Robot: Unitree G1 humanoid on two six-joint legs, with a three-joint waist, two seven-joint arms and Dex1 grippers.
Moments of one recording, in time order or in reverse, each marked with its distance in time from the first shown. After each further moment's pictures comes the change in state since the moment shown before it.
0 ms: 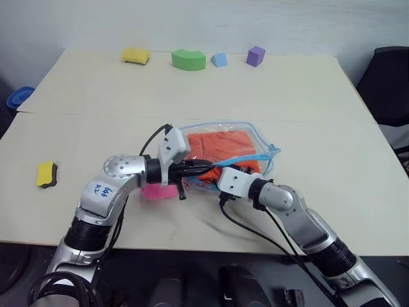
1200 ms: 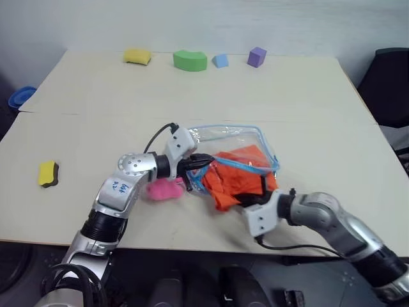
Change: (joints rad) left arm -0.061 -0.073 -0.064 0.212 0.190 -0.157 0.096; right arm 0.165 -0.417 -0.097 -0.047 -0.051 -0.677 0.220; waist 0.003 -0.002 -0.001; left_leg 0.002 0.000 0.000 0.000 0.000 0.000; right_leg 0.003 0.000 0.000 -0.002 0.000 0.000
